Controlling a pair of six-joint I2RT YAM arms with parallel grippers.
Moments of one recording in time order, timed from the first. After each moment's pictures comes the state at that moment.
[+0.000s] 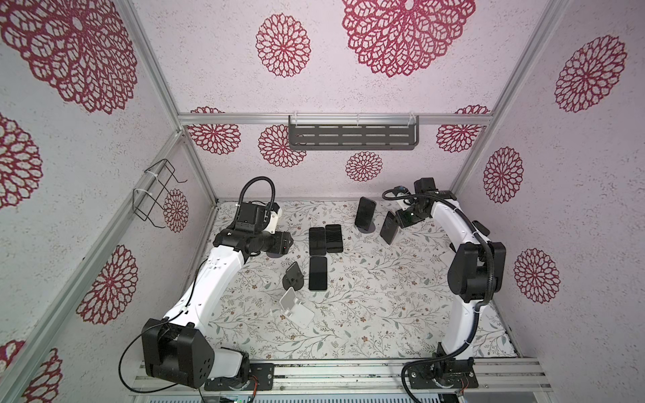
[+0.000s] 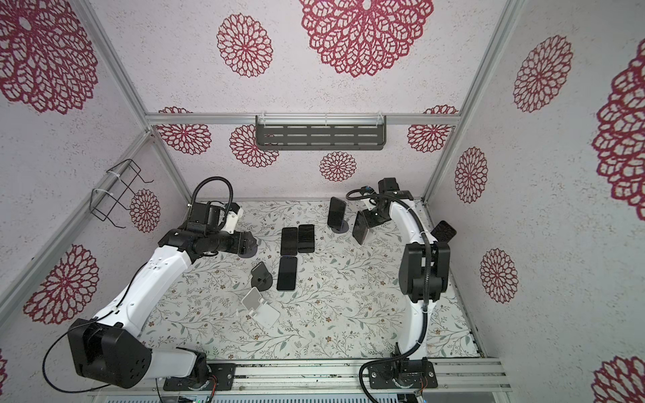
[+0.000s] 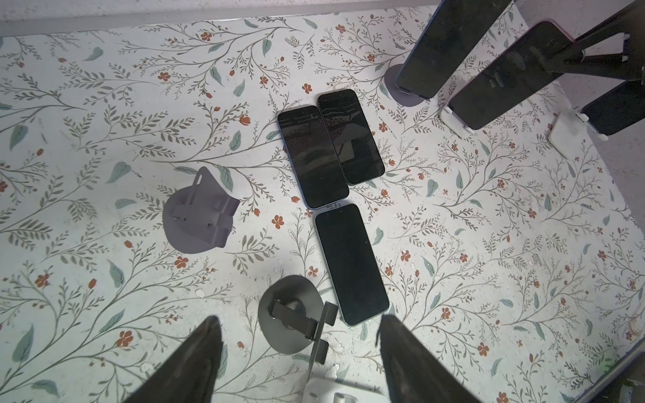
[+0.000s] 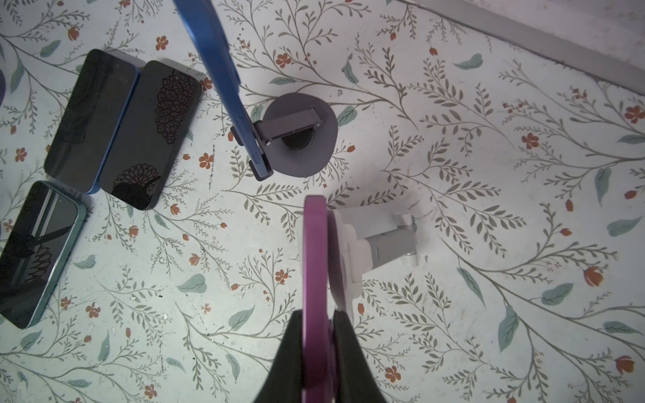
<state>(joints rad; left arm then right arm) -0.22 1.39 1.26 -0.74 0.22 -0.05 0.09 2.02 1.86 -0.93 -0.27 -0.32</state>
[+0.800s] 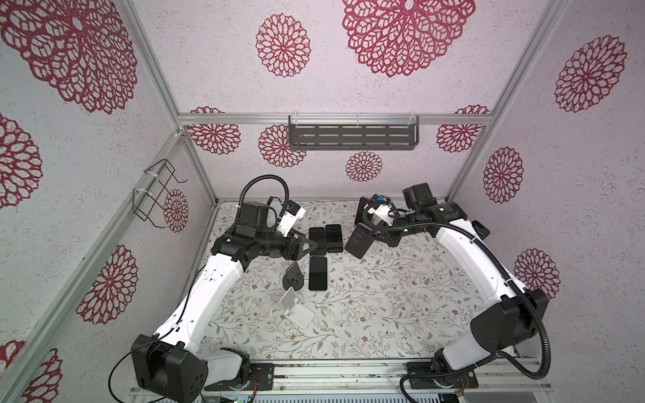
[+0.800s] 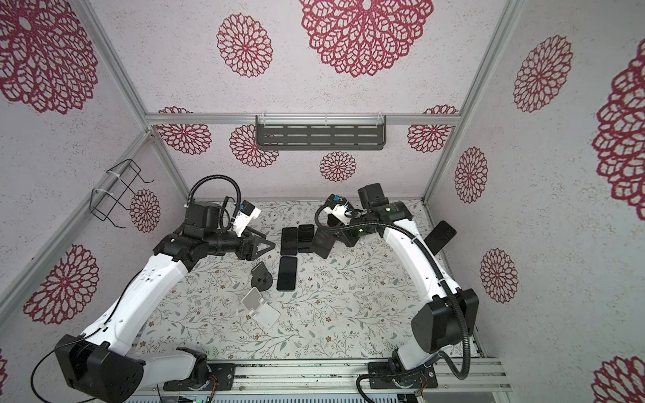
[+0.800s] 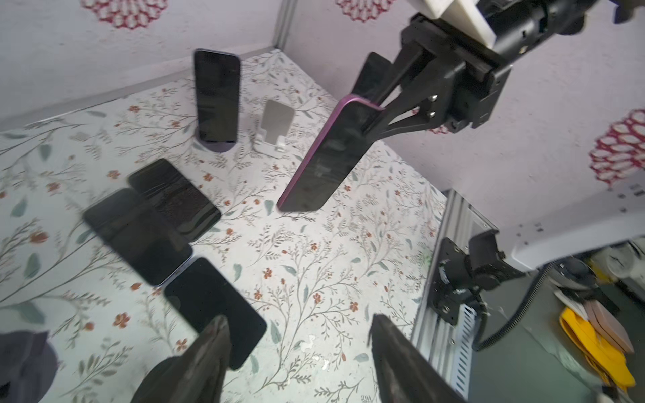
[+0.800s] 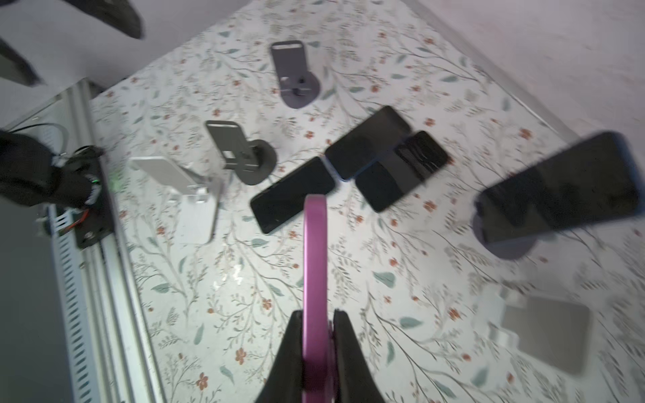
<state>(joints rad) -0.32 1.31 1.26 -0.64 0.74 0.11 0.37 1.57 1.63 -1.03 -0.60 -0.52</state>
